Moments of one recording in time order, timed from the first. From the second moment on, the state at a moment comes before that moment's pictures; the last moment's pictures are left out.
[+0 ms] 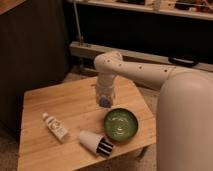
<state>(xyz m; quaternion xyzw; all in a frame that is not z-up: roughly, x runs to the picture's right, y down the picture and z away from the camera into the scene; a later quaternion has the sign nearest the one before) -0.002 0.070 0.783 -0.25 -0.30 -0.58 0.72</state>
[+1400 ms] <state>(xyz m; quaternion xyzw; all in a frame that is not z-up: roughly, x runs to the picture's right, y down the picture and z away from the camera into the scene) 0.086 0.140 0.690 -0.32 -0.34 -0.53 0.71</state>
